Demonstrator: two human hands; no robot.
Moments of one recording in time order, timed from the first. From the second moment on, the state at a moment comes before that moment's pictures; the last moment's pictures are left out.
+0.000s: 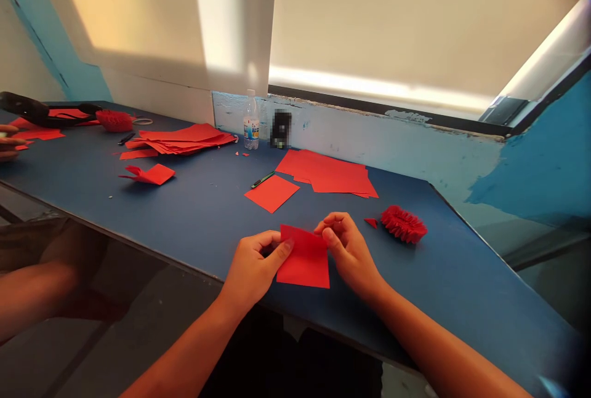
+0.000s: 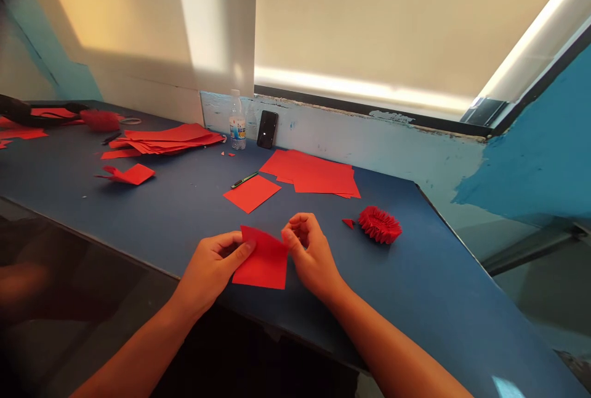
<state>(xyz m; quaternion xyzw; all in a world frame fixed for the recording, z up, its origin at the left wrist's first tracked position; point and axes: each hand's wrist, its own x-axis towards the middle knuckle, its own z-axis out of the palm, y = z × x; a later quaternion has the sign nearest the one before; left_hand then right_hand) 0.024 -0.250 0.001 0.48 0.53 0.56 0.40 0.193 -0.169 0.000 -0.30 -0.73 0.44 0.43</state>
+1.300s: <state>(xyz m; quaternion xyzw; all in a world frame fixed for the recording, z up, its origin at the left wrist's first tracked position) 0.026 -0.254 -0.004 0.59 0.57 0.50 0.27 0.193 -0.178 0.008 -0.23 -0.86 0.29 0.34</state>
